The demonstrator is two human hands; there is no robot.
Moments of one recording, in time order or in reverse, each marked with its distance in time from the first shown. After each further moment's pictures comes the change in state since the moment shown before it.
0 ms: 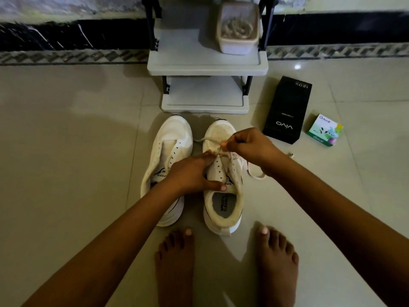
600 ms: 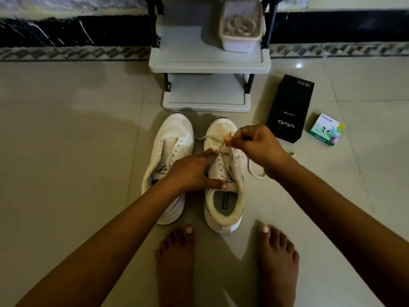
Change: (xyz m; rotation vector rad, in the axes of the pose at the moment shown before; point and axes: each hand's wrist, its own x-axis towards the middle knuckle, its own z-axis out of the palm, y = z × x) left_hand -0.001 0.001 -0.003 0.028 -0.001 0.012; right_hand -0.014 -0.002 0.000 0.076 0.092 -0.110
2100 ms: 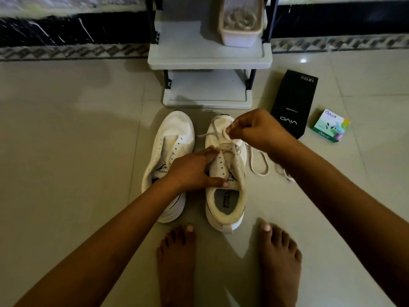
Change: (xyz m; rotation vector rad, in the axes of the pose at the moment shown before) left_hand 0.001 -0.001 0.002 0.053 -0.005 -0.012; right_hand 0.009 -0.024 -0.011 -0.190 -0.059 0.026
